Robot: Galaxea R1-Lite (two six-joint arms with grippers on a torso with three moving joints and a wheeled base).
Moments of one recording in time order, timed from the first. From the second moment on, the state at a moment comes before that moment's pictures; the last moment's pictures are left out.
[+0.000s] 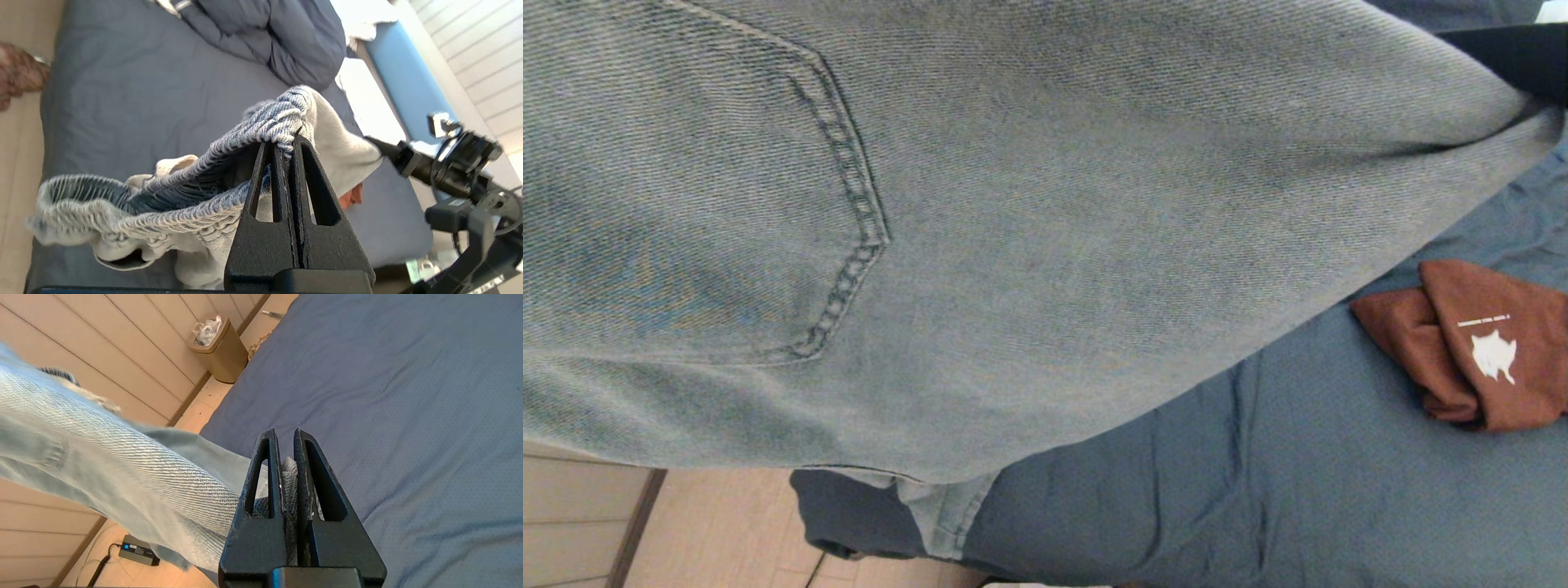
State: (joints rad) left arm -0.68 0.67 -1.47 0.45 0.07 -0.31; right arm 0.89 1.14 -1.30 0.03 -0.27 0.02
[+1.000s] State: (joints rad) left arm -0.31 0.65 -1.64 0.46 -0.18 -0.24; right arm 0.92 1.20 -1.33 0.02 -0.27 0.02
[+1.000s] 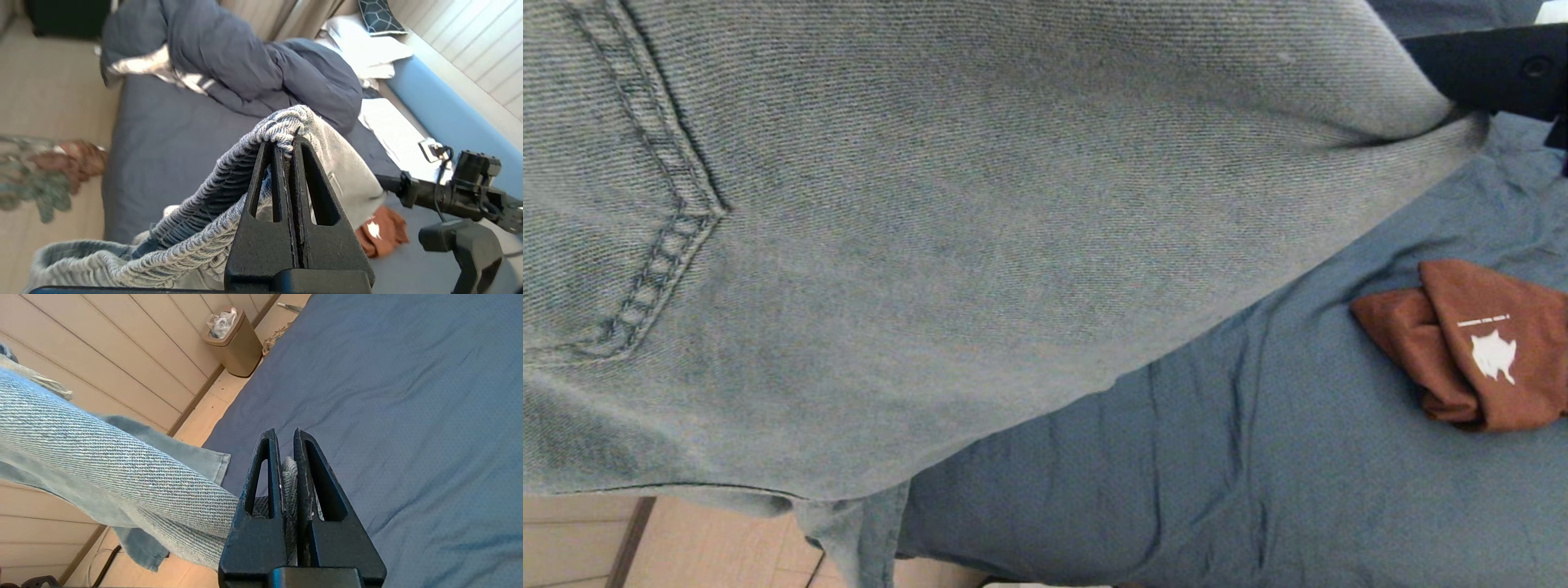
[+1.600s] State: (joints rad) left arm -0.19 0.81 -1.71 0.44 -0.26 -0.30; right arm 0.88 1.26 -1.33 -0.01 -0.27 0.11
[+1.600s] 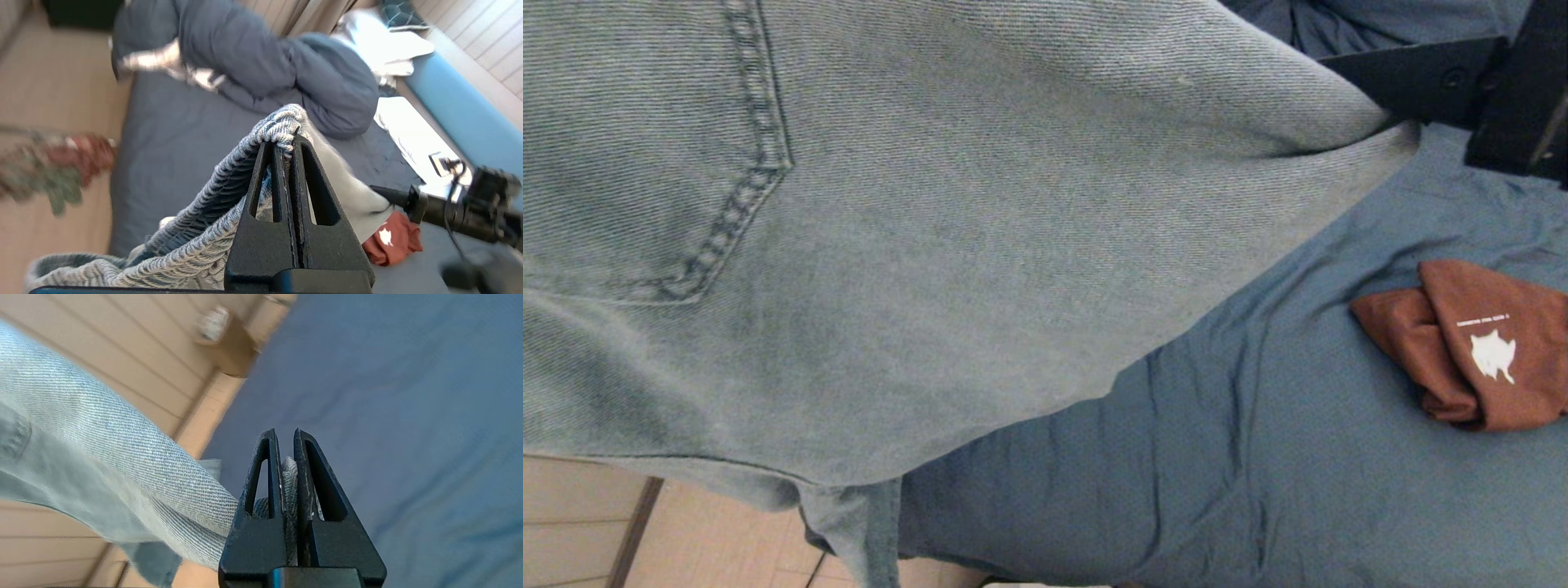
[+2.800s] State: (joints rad) left arm -0.33 1.86 -1.93 -0.13 -0.08 -0.34; right arm 0.44 1.77 -1.47 -0.39 -0.25 0.10
